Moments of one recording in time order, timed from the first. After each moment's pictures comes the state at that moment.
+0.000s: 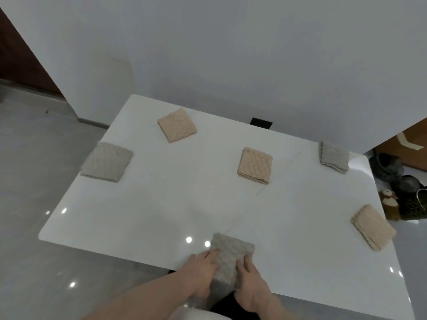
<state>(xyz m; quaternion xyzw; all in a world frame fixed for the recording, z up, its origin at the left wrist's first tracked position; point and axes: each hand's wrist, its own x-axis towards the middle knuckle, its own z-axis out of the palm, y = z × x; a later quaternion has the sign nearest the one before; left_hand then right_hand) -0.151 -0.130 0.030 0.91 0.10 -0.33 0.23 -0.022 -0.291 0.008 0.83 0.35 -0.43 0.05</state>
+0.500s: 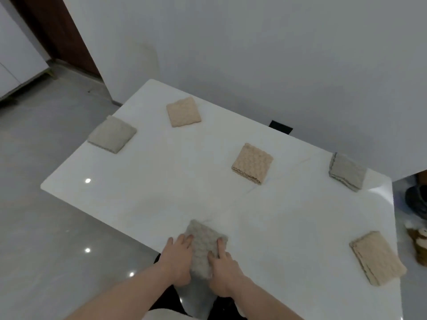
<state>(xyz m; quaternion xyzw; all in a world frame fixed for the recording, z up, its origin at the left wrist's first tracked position) -0.106 -0.196 0.031 0.87 0.29 -0.36 0.15 0.041 -0.299 0.012 0.71 0.55 -0.42 0.12</state>
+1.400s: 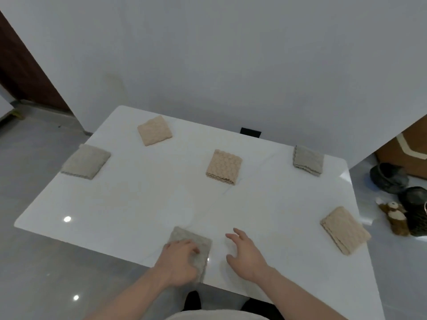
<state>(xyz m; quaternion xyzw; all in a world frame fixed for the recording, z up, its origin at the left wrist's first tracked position) -0.077 -0.215 0.079 0.86 0.35 -0.21 0.32 0.125 -0.353 0.056 0.81 0.43 -0.38 -0.10</state>
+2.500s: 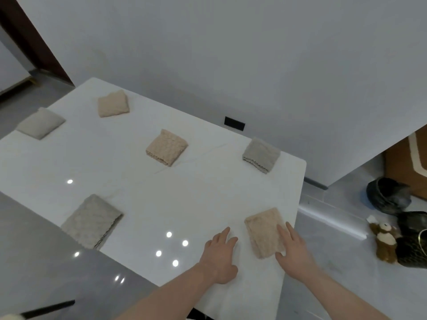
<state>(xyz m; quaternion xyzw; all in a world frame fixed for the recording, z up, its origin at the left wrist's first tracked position) 0.302 -0.485 0.052 0.85 0.36 -0.20 0.33 0.540 -0.599 0.045 0.84 0.45 -0.30 -0.01</state>
